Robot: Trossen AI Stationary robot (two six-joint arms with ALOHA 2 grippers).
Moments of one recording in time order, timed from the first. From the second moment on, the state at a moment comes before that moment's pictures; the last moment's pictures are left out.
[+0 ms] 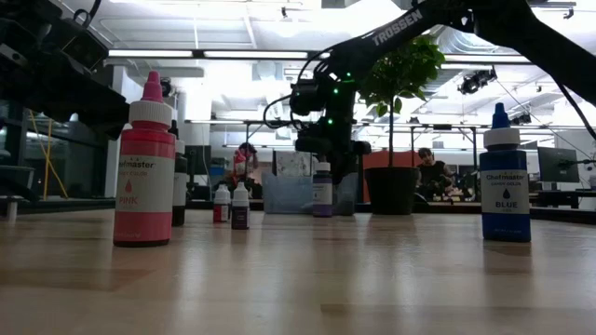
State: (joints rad) left arm -0.12 0.22 0.02 0.00 0.01 -0.16; right arm -0.53 2.23 1.89 -1.01 0.10 0.21
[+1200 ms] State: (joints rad) left arm -0.12 0.22 0.02 0.00 0.01 -0.16; right arm -0.51 2.12 1.87 -0.99 0.08 0.24
